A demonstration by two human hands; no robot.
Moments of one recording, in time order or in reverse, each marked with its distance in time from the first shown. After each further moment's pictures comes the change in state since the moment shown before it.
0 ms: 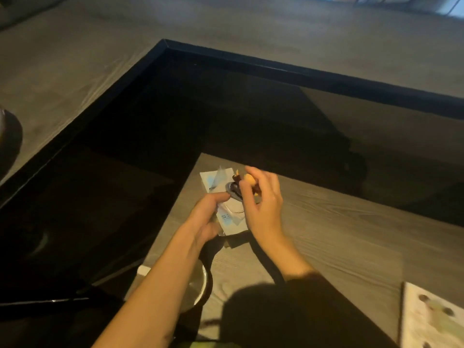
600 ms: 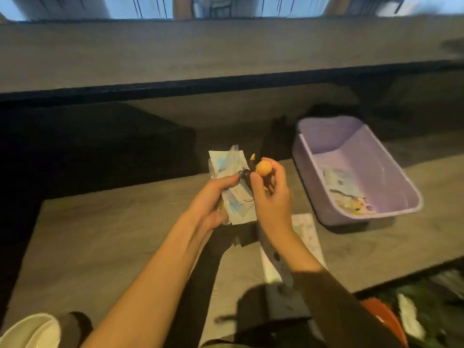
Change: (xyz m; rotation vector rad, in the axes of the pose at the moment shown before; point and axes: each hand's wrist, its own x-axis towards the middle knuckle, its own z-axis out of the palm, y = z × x) left_hand -0.073 -0.123 0.252 0.297 -0.608 -0.135; right_hand -0.092 0.049 -0.266 0.109 0.561 0.246
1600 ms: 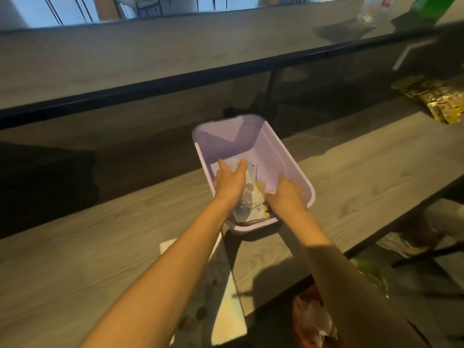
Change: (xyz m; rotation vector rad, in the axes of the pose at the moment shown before) left_hand 0.138 -0.105 0.215 0.805 0.197 0.250; right_hand 0.095 0.095 -0.238 -0.904 -0.019 0.506
